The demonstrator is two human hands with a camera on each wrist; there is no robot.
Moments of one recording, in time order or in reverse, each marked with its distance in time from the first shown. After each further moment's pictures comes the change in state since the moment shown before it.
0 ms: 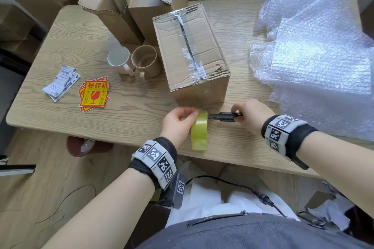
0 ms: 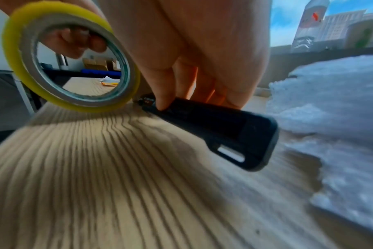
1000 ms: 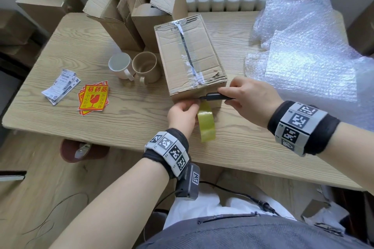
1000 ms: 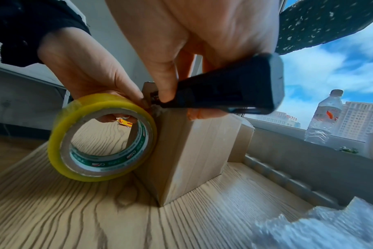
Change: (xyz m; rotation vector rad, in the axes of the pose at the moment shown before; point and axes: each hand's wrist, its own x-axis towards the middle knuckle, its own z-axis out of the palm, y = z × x) left_hand 0.014 0.017 0.022 -0.201 0.089 -0.041; right_hand -0.030 -0.023 -0.062 -0.115 0.502 -0.419
